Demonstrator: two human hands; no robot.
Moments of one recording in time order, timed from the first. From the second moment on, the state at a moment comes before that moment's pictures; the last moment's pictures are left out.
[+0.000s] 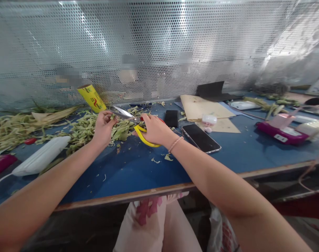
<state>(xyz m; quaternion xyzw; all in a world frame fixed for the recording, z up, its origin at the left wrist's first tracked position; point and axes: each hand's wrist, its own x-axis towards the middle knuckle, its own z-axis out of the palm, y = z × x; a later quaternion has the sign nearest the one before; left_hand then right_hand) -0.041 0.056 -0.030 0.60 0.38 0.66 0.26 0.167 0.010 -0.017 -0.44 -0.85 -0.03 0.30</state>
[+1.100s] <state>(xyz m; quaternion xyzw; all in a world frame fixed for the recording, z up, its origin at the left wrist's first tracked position) -0.033 0.048 -0.026 0.62 0.35 0.65 0.27 0.165 0.014 -0.021 -0.46 -0.84 -0.05 0.29</state>
